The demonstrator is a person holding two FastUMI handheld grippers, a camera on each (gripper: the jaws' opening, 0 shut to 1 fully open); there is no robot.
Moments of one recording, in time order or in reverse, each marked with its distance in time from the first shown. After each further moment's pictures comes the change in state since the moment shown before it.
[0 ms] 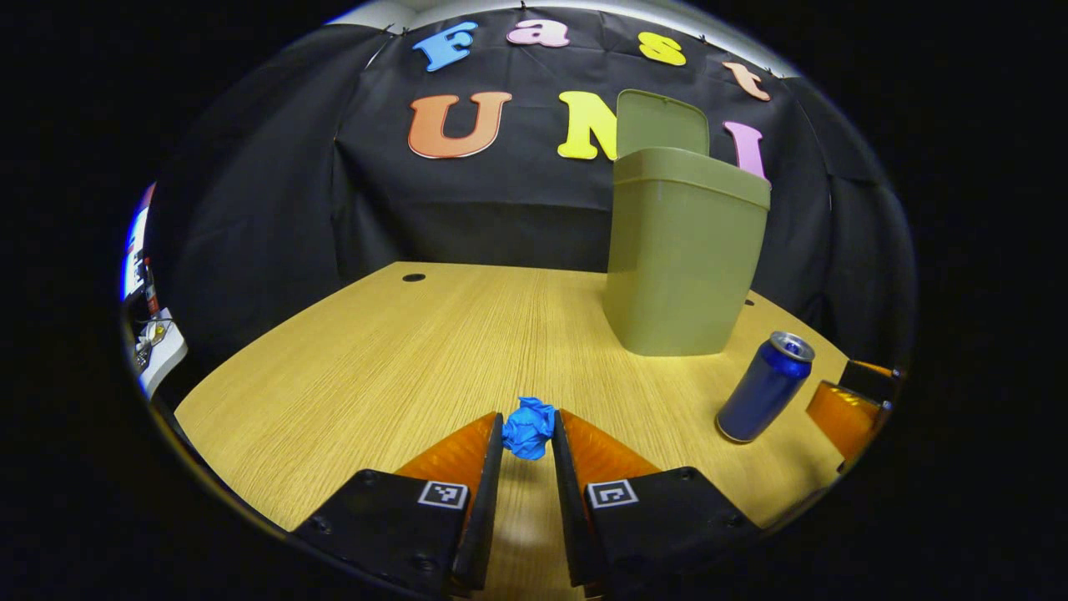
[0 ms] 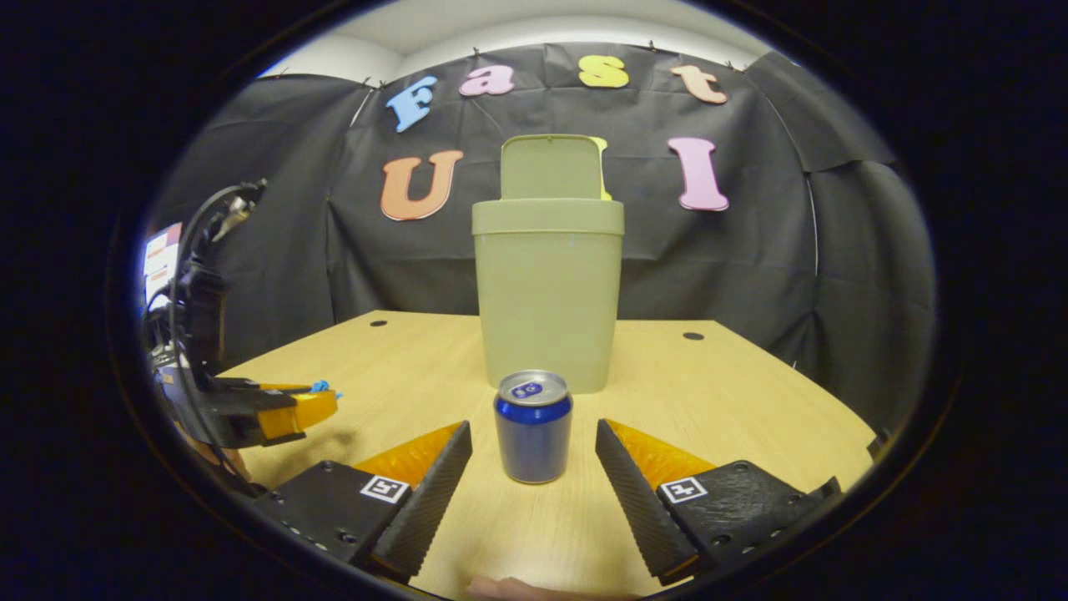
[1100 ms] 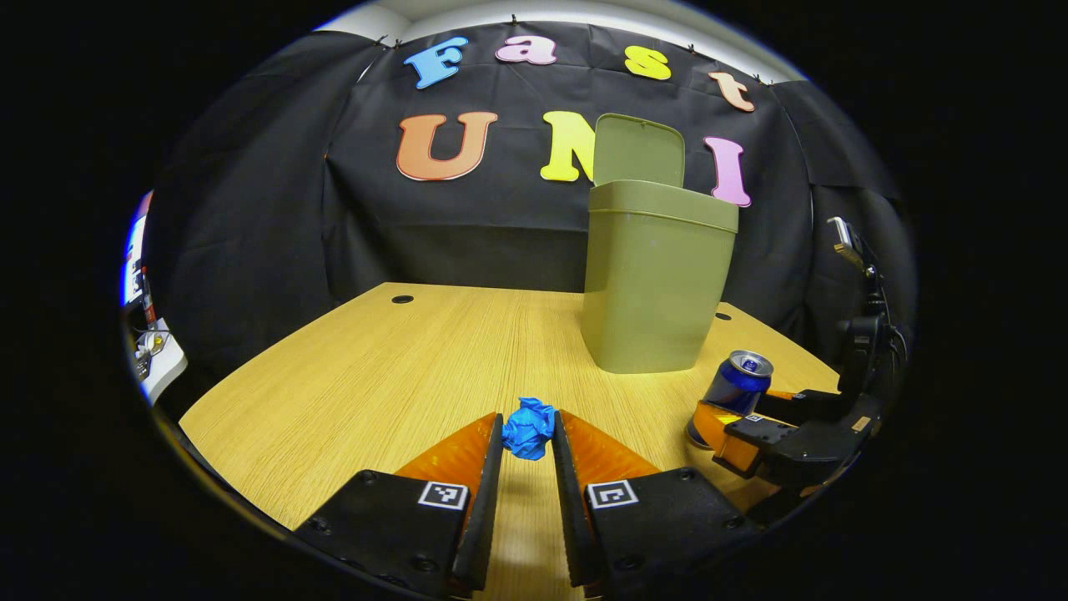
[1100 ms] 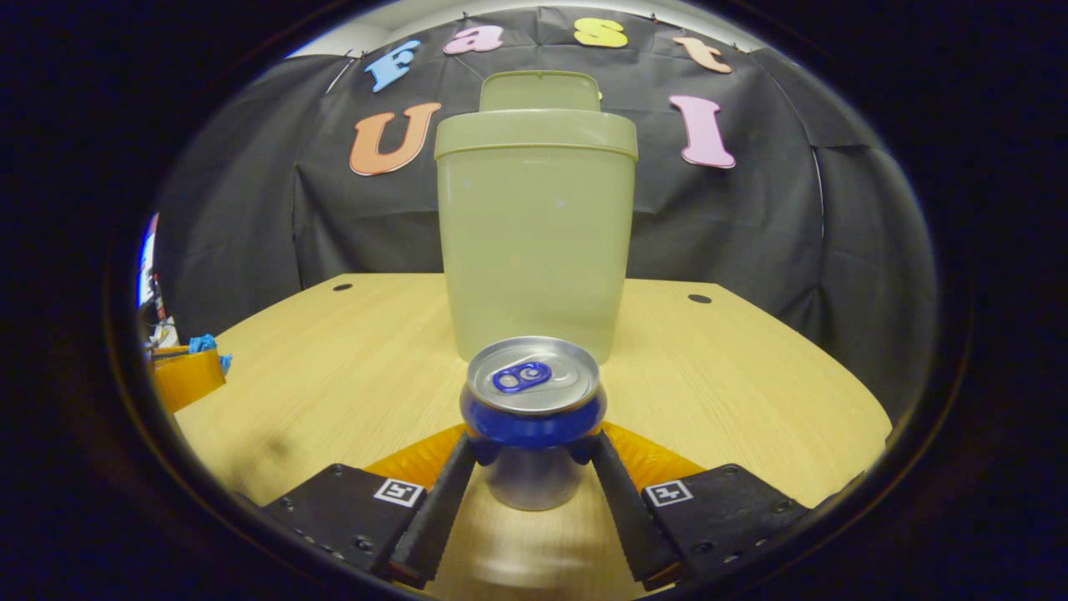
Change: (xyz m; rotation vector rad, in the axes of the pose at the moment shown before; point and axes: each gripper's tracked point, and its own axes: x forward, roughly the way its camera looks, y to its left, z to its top) left arm -0.020 -0.007 0.015 0.007 -0.037 -0.035; right arm 0.073 -0.009 -0.026 0.007 0.131 -0.053
